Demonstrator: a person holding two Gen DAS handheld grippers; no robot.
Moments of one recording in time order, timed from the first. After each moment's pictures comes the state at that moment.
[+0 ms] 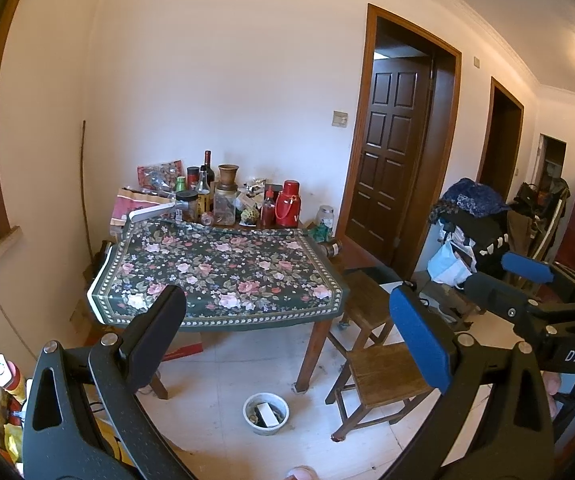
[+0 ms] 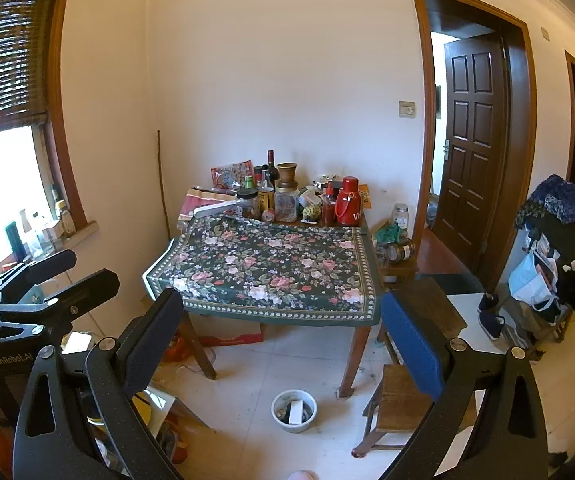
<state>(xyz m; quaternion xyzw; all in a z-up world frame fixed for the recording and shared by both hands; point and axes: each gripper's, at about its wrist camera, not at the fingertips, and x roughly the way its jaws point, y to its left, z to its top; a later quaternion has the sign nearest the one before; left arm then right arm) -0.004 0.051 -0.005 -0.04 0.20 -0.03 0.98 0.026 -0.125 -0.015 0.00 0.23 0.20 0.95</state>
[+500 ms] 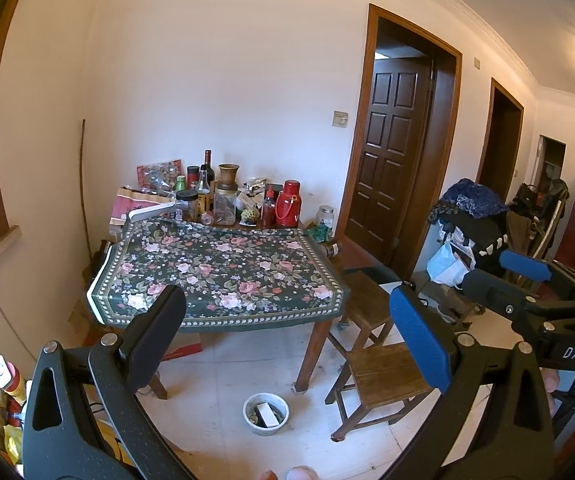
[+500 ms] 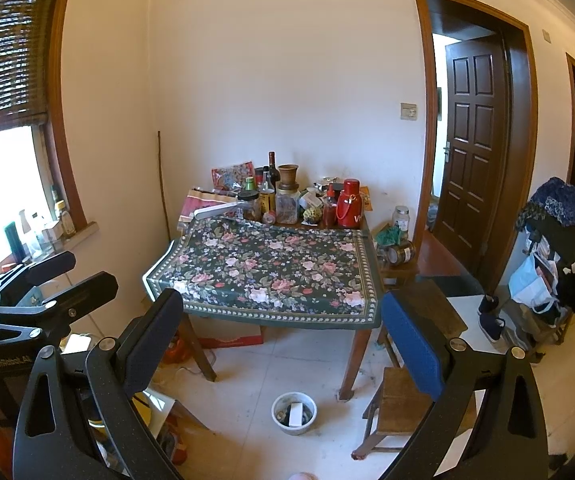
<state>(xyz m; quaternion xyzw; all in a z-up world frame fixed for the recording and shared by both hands) -0.003 0.053 -0.005 -0.04 0.20 -0.03 0.98 0.031 -0.125 -0.012 0.00 0.23 0.21 0.95</state>
